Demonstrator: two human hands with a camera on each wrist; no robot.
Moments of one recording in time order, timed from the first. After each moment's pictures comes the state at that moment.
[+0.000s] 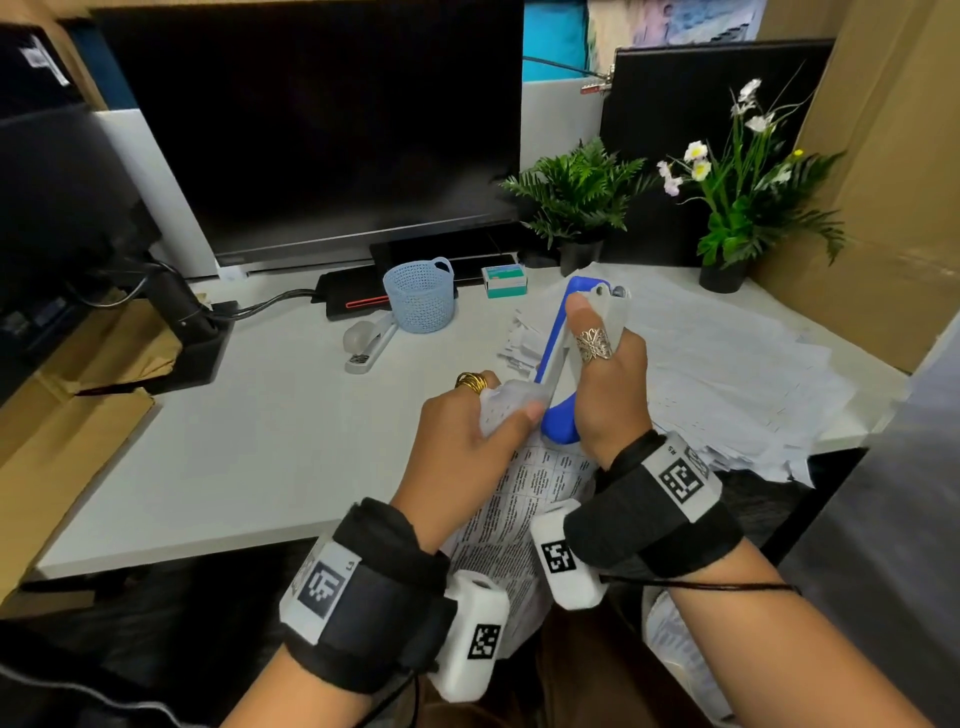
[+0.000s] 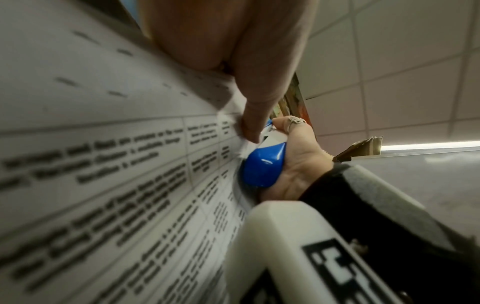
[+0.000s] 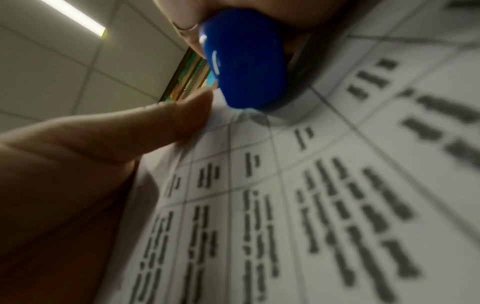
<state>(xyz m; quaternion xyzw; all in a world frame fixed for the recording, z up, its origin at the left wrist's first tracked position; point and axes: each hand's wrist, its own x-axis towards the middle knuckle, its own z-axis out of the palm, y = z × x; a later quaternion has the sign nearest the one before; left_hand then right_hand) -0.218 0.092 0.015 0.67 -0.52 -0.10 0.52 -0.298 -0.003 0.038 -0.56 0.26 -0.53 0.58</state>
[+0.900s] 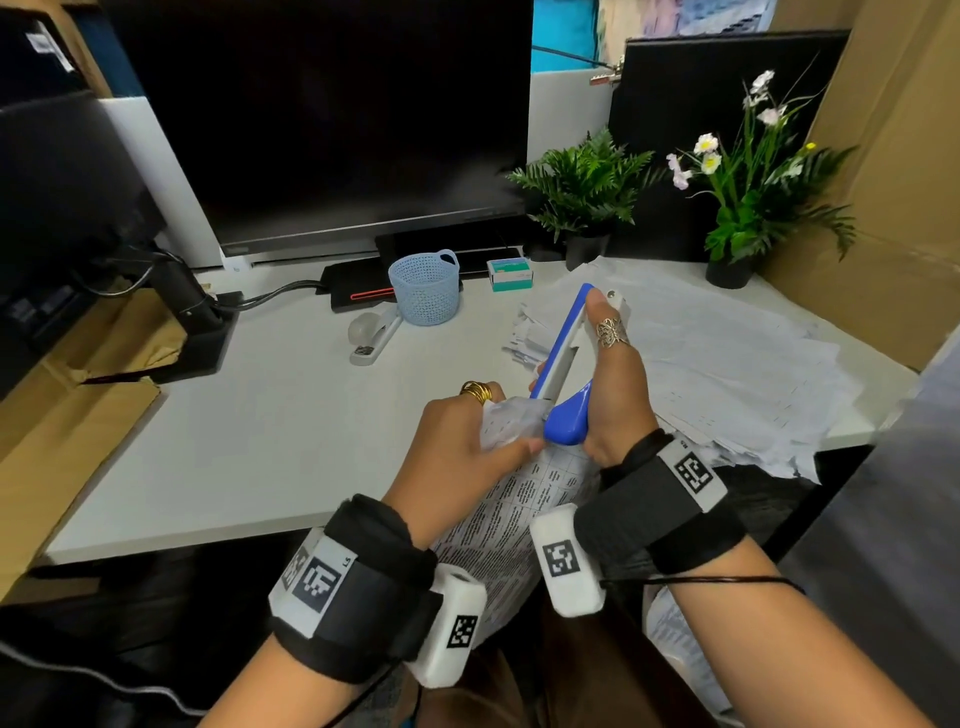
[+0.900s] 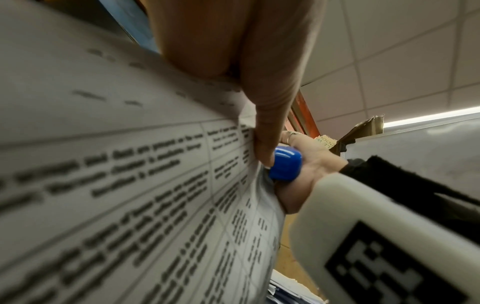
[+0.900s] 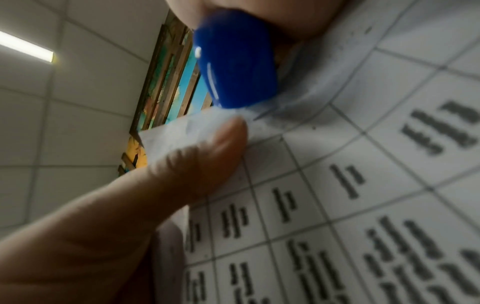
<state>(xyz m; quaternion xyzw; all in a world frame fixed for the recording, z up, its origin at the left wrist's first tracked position) -0.207 0.101 0.004 0.69 -0.54 -0.13 0.46 -0.286 -0.019 0.013 -0.45 0.30 -0.41 0.74</state>
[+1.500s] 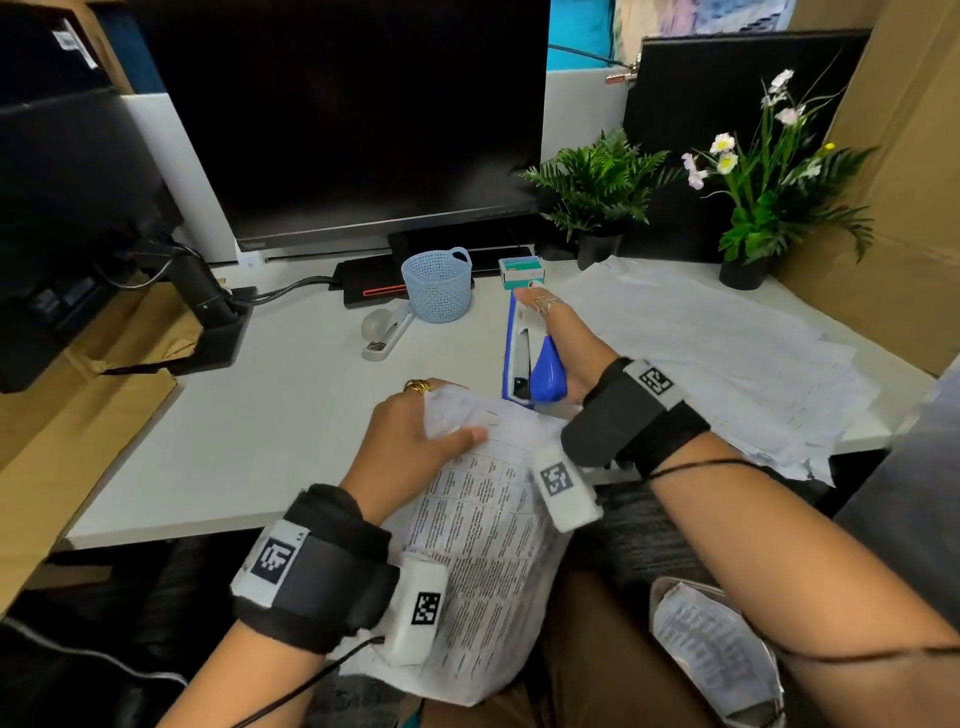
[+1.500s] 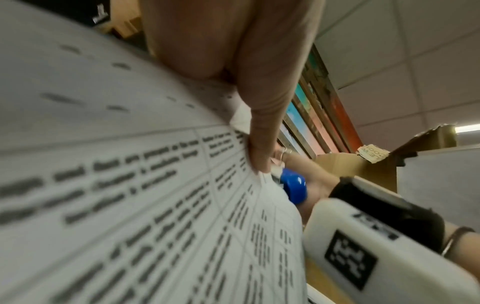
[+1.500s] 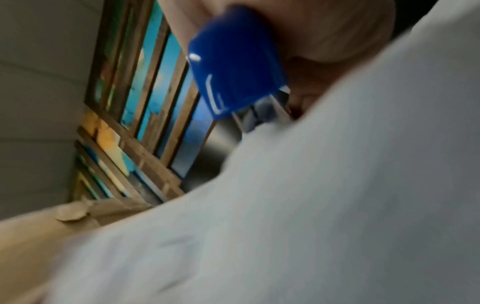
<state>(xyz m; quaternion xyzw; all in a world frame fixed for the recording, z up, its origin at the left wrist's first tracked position) -0.161 0.119 -0.007 0.75 -0.46 -0.15 0.45 -0.231 -0.069 0.005 -0.54 0.34 -0.22 0.74</state>
